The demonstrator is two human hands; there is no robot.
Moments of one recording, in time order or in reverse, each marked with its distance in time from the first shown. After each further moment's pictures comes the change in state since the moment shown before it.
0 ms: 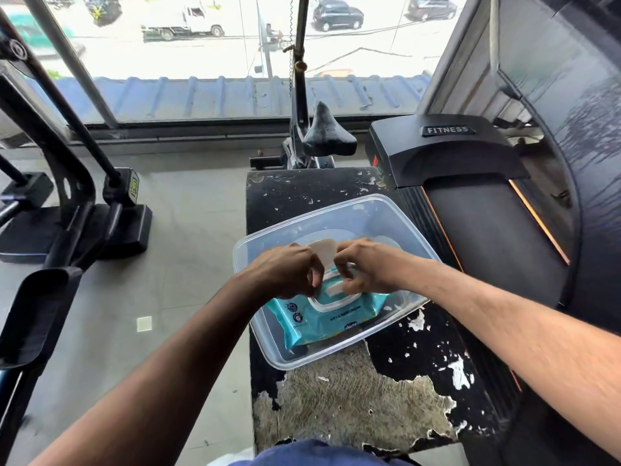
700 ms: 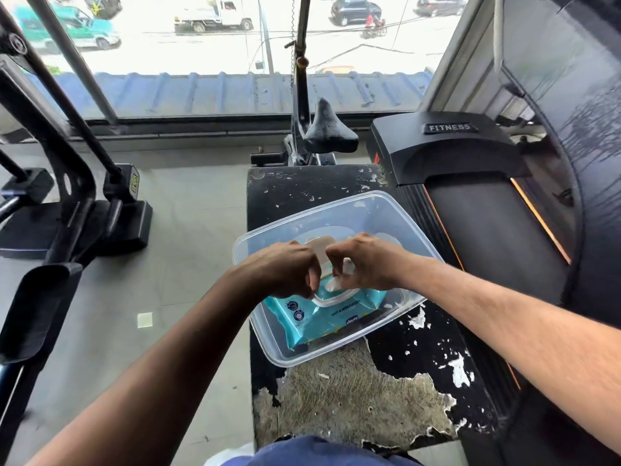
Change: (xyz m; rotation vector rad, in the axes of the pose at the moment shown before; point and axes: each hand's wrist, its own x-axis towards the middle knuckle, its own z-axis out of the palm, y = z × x) left_hand -0.008 -0.004 -0.005 0.004 -0.059 0.067; right_hand 0.004 0.000 0.003 0.053 0.056 -0.045
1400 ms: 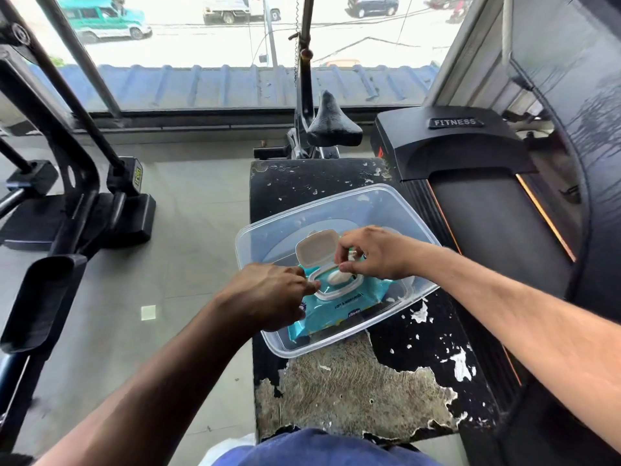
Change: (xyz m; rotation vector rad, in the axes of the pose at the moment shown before) left_hand -0.042 0.016 0.022 0.287 -0.035 -0.010; right_hand -0.004 0.002 -0.008 0.073 -0.026 0.015
